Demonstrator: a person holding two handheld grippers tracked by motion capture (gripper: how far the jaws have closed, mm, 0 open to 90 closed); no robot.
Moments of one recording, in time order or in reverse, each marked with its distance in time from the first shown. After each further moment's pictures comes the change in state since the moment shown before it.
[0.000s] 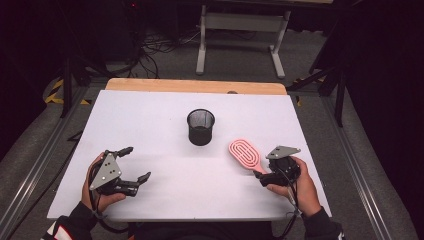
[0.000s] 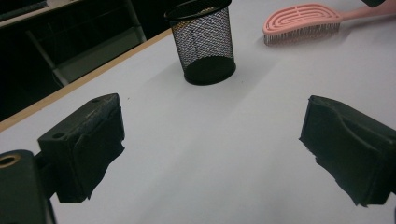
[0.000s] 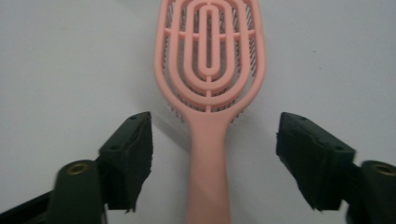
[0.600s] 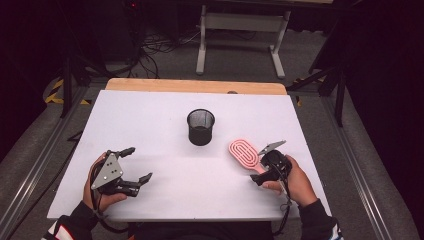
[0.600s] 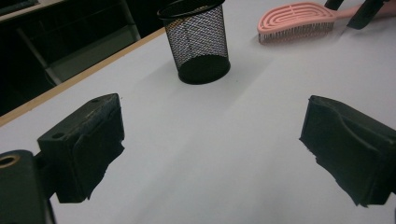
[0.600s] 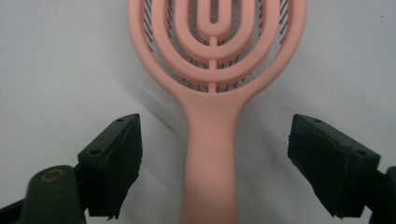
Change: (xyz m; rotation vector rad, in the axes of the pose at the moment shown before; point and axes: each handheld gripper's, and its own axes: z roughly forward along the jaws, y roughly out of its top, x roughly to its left) left arm -0.001 0.000 0.003 0.005 -0.022 0.001; right arm -0.009 0.006 0.035 0.226 0.074 0.025
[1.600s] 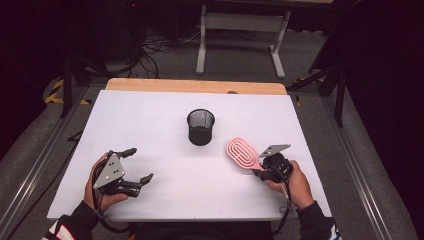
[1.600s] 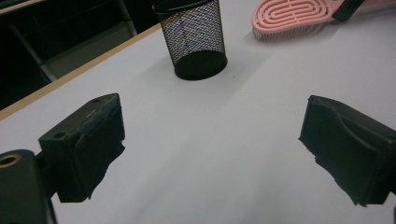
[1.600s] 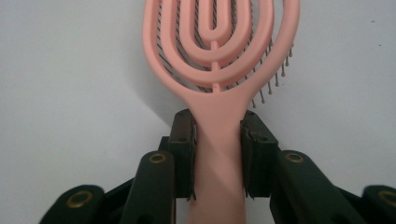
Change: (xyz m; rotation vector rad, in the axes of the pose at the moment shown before) left arm -0.001 -0.001 0.003 0.014 -0.013 0.002; right arm 0.002 -0.008 -0.003 -0.132 0.026 -0.033
